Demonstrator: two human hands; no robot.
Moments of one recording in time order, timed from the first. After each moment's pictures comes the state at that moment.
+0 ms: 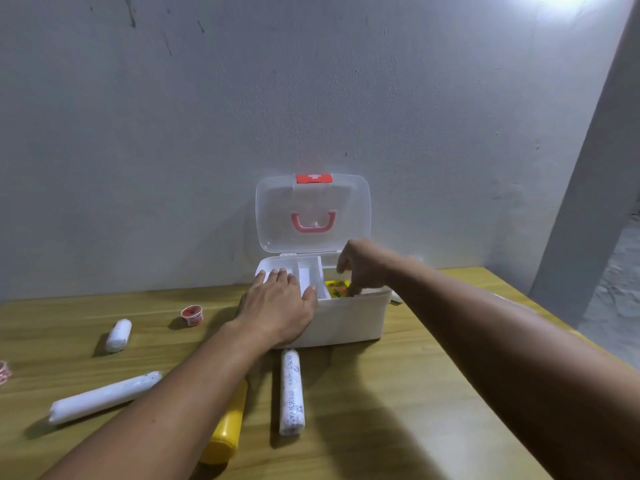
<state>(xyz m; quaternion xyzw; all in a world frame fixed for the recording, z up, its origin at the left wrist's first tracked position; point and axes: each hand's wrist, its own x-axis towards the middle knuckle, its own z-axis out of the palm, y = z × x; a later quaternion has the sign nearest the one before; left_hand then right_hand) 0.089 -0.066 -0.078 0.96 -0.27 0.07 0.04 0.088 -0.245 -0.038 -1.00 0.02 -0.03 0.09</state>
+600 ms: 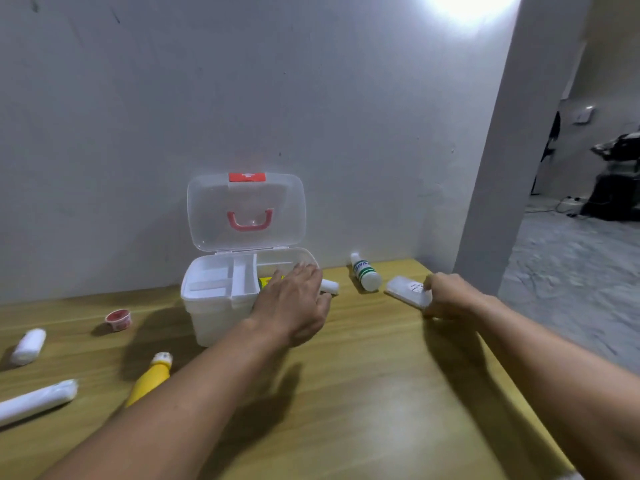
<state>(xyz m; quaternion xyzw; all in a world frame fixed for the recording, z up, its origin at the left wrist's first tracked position) 0.034 -0.155 -0.076 0.90 -0.41 0.12 0.09 -0.052 -0.421 -0.088 -0.95 0.32 -0.01 0.04</state>
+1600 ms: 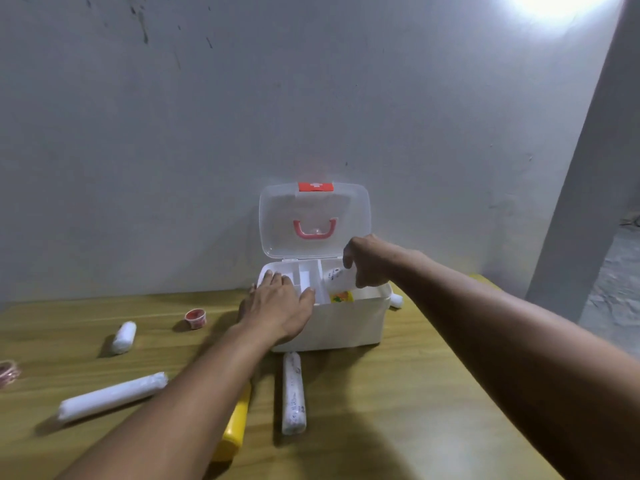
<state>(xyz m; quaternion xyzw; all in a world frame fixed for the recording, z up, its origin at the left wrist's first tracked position) 0.089 -0.065 -0.074 0.97 -0.21 0.06 0.12 0.074 -0.243 -0.019 -1.00 0.03 -0.06 0.02</state>
